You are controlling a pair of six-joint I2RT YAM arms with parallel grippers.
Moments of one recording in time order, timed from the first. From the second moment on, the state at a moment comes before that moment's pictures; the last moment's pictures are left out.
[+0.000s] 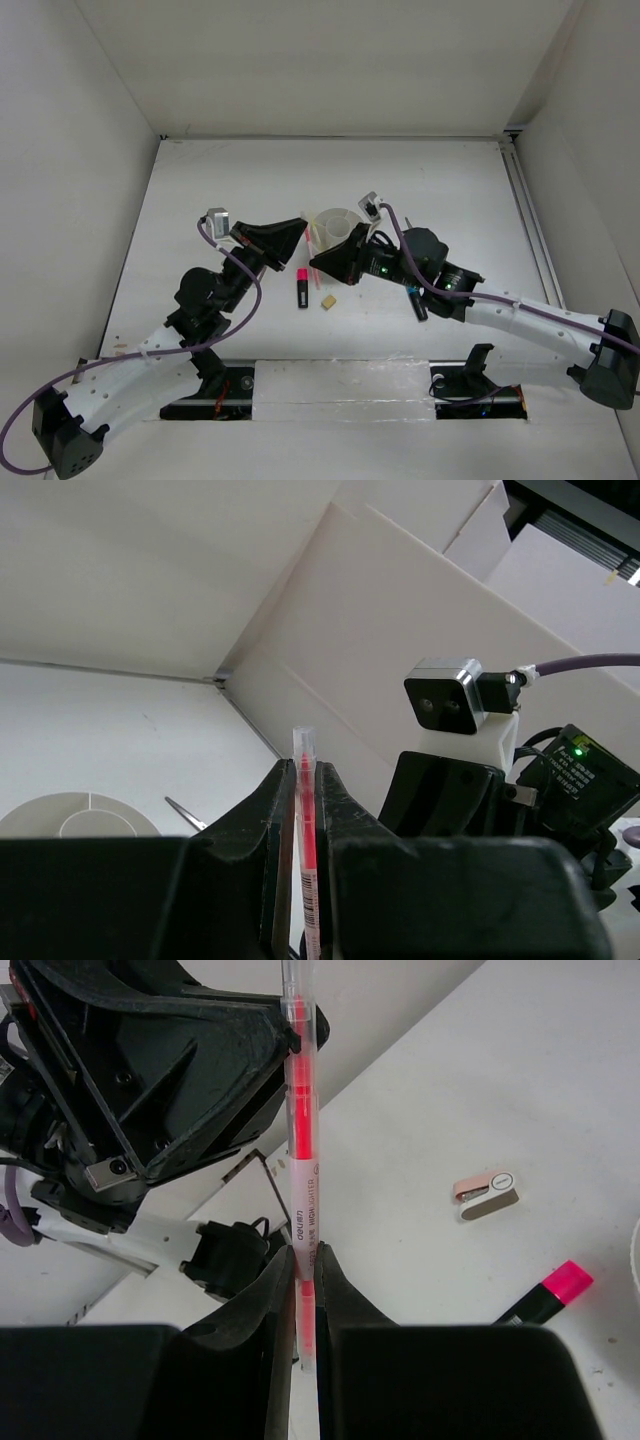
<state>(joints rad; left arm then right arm) -0.80 0.64 0.47 0.56 -0.12 -0.64 1.00 1.11 0.83 0.27 -0.18 0.59</state>
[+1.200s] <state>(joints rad) -0.79 0.68 0.47 0.60 0.02 -0.52 0.90 1.16 1.01 -0.02 -0.35 0.48</state>
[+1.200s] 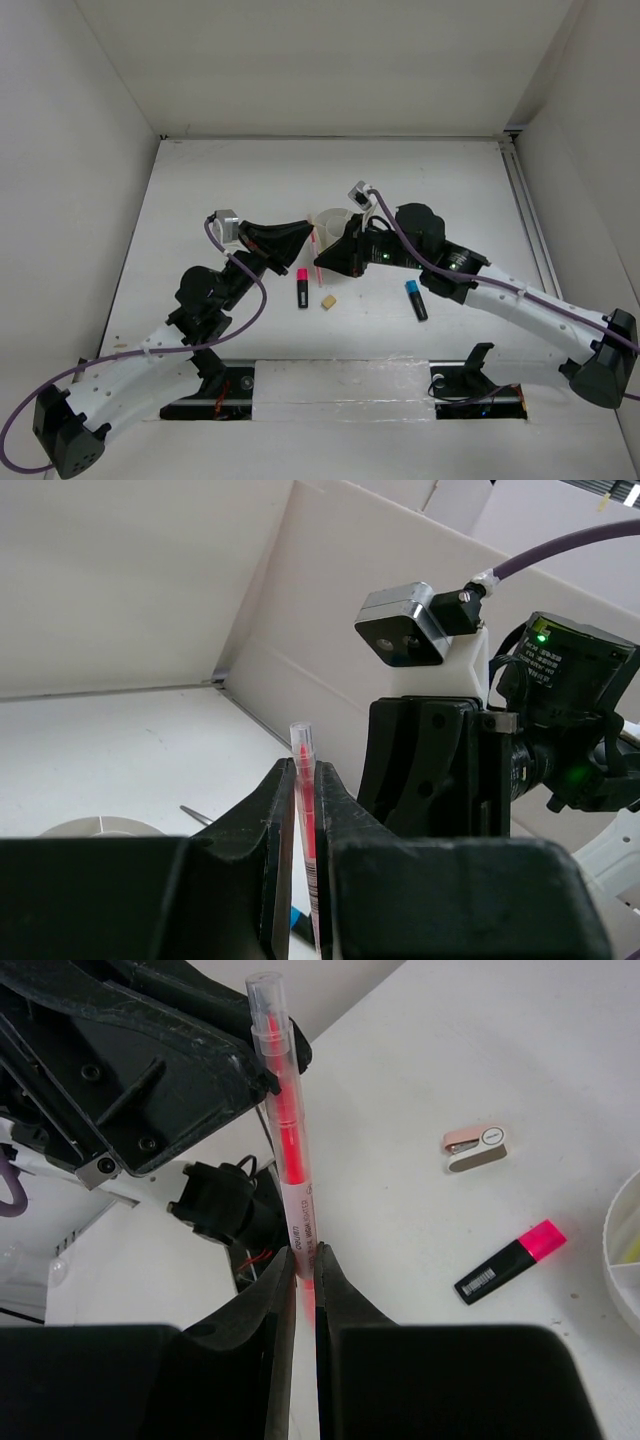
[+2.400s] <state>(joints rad) -0.80 0.61 0.51 0.39 0.00 -0.54 0.92 1.18 0.93 0.31 -0.39 0.36</state>
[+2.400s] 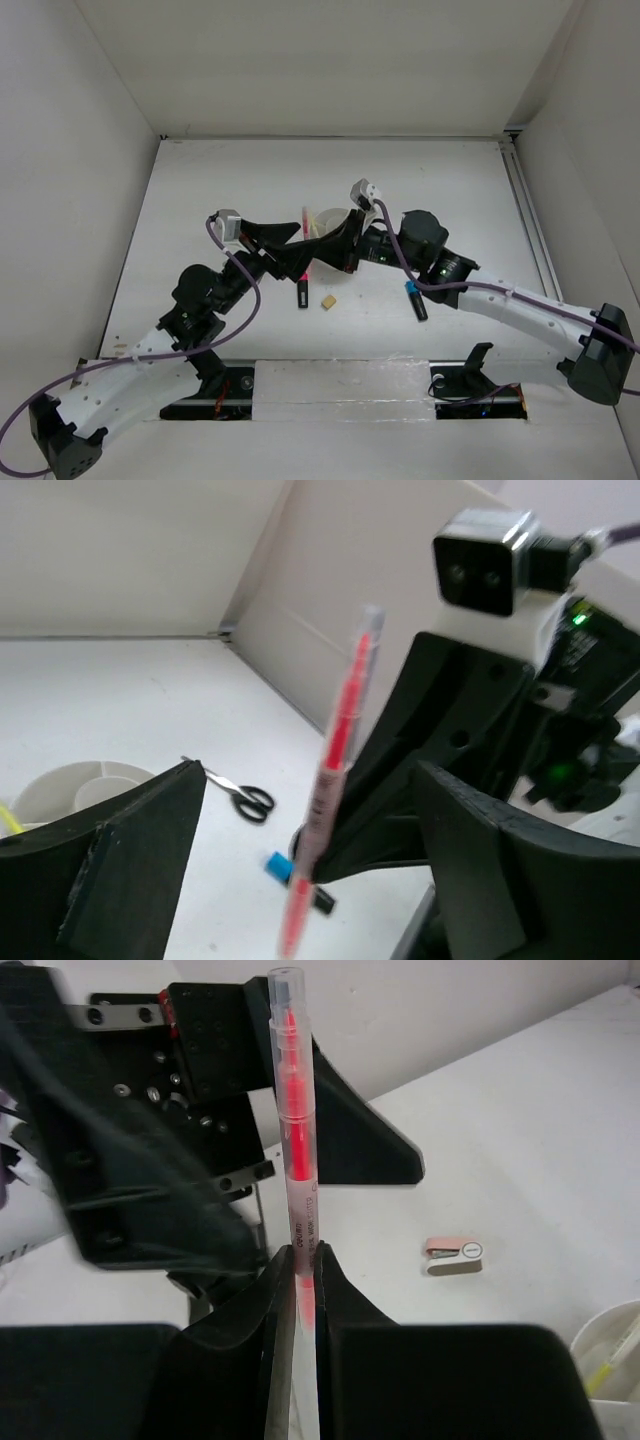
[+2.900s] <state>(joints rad) -0.80 0.43 0.54 0.17 -0.25 -0.61 0.87 1.39 0.89 0.41 -0.17 0.21</state>
